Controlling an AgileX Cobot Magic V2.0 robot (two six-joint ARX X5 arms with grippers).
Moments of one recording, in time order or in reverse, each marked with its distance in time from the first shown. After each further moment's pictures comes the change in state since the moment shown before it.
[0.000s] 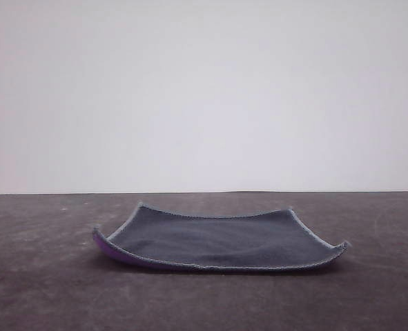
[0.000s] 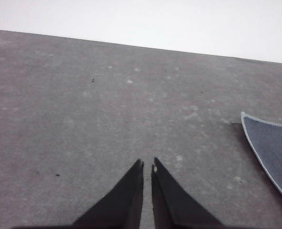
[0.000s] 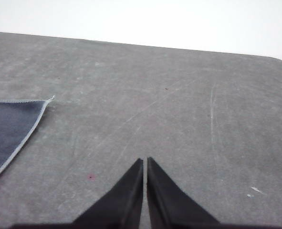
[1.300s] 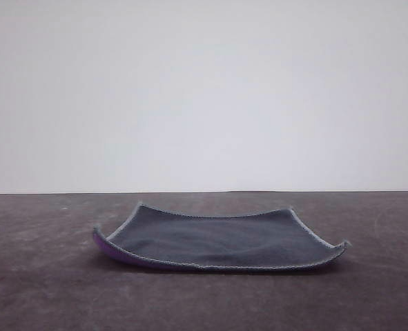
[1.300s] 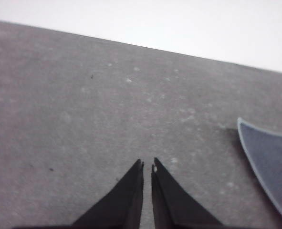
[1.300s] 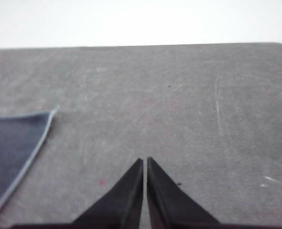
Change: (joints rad) left_arx 0.000 0.006 0.006 -0.008 -0.017 -0.134; right_arx 0.000 0.004 0.006 0.012 -0.003 0.165
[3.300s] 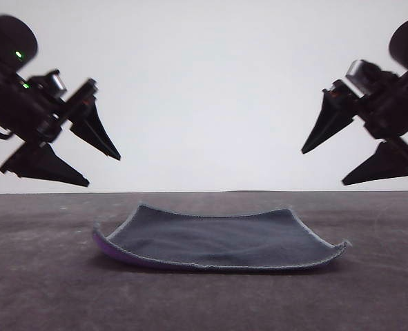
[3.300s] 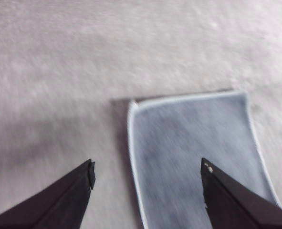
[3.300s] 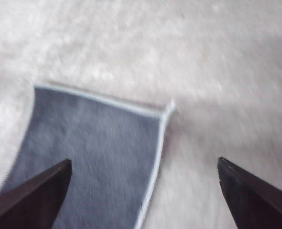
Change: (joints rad) left_arx -0.090 1.656 0.996 0.040 0.562 0.004; right_arx 0.000 1.677 1.040 -0.065 -0.673 -0.005
